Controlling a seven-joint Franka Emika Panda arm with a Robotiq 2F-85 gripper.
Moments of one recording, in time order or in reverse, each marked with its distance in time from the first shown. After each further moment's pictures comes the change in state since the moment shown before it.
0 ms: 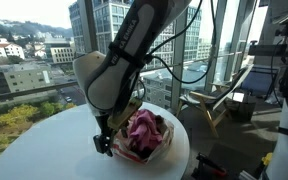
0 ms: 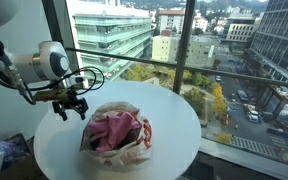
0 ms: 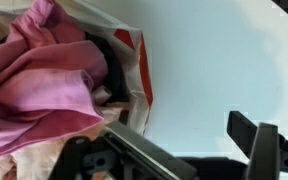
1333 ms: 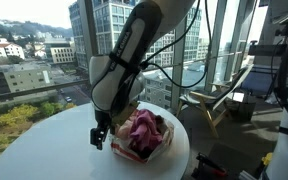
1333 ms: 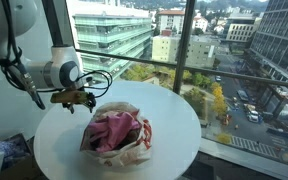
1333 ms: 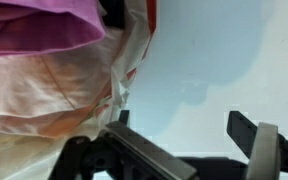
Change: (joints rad) arm -0.053 0.062 -0.017 -0.002 0.144 0.323 -0.358
